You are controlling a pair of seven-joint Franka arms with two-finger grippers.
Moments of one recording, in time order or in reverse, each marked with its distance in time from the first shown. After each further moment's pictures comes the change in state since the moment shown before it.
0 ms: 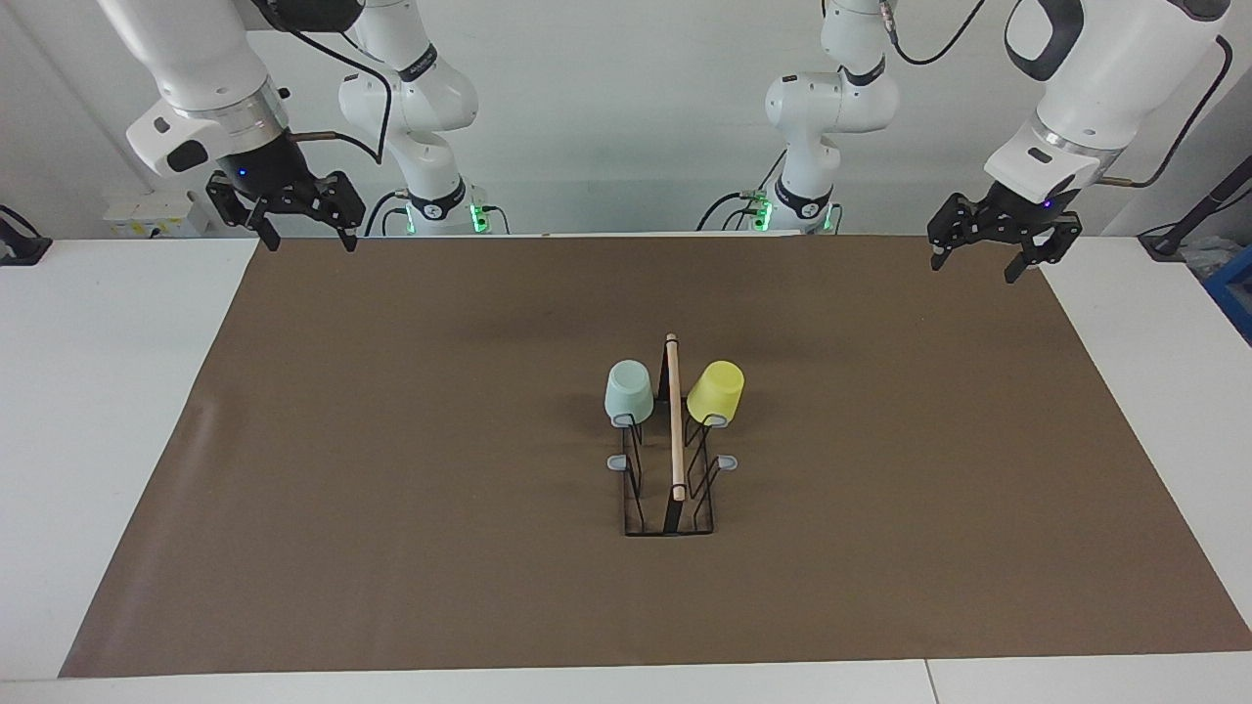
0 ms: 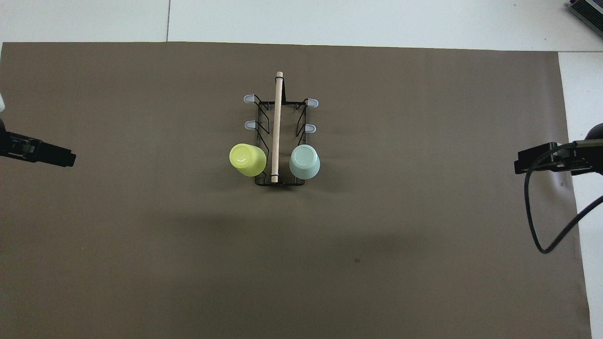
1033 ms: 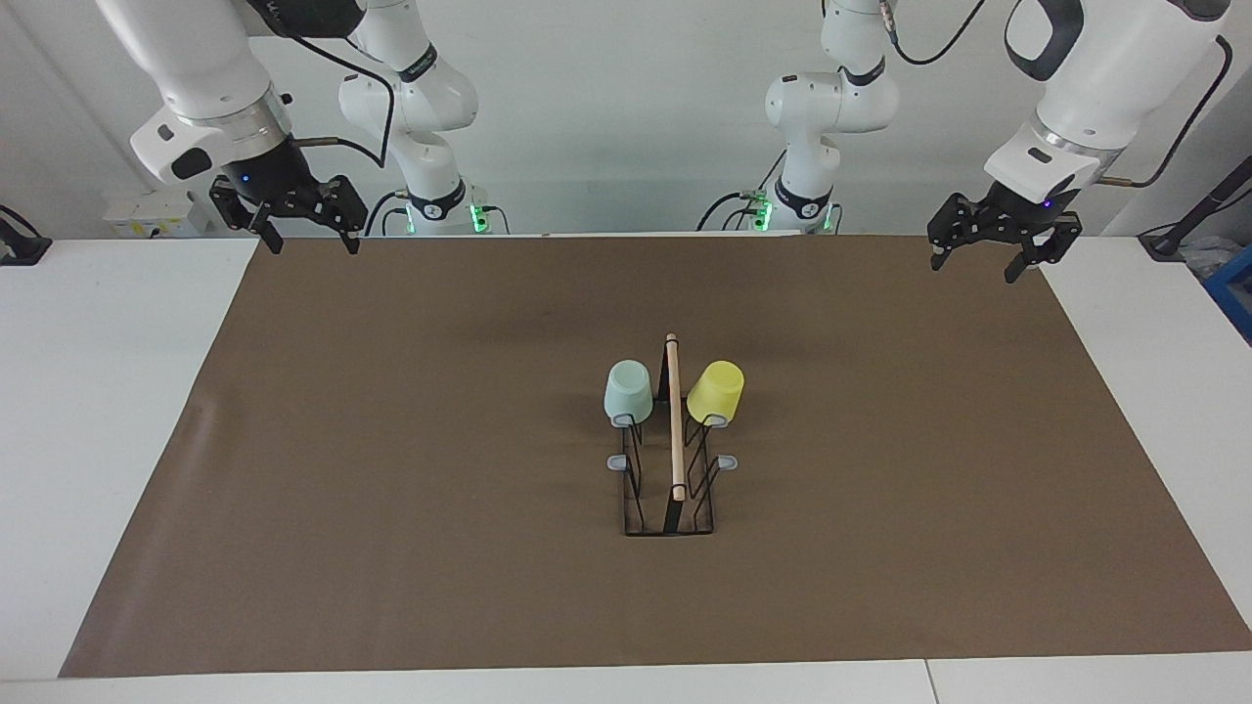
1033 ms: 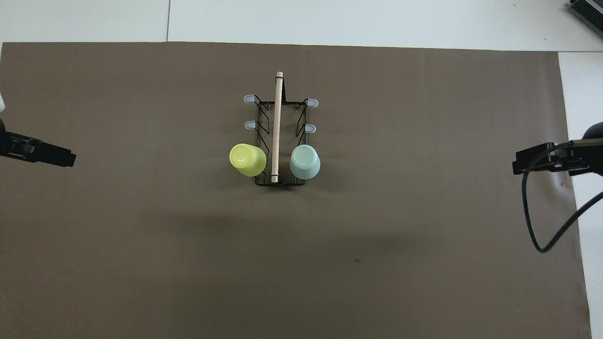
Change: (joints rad) left arm 0.000 0.000 0.000 0.000 0.000 0.000 0.000; right arm -0.003 0.004 0.003 0.003 -0.002 -0.007 0.001
